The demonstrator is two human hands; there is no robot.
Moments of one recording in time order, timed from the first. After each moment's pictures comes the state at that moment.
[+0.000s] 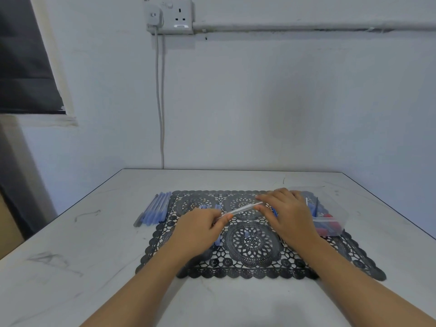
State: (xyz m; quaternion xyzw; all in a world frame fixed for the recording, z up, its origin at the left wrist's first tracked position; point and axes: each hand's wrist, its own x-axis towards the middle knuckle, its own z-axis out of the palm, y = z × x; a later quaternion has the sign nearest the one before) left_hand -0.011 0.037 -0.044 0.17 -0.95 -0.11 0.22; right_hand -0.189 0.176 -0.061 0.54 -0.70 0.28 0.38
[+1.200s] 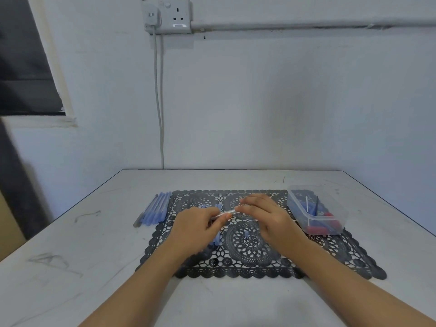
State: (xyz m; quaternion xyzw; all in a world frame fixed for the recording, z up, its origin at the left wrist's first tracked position) left_hand -0.011 0.027 -0.051 0.14 -0.95 -0.11 0.27; right_hand -0.169 0.165 -0.064 0.69 -0.58 0.33 0.30
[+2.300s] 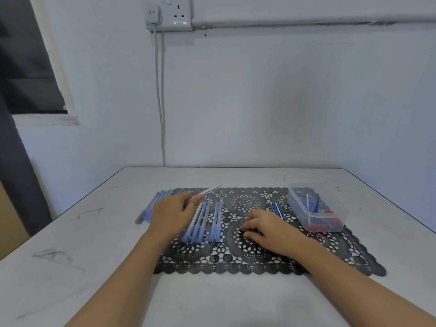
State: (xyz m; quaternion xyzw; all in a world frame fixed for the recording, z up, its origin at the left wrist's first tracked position) left_hand -0.005 -0.021 -0.055 0.27 -0.90 -0.11 0.32; right_hand -0.163 0.168 -0.063 0.64 -0.76 0.15 0.02
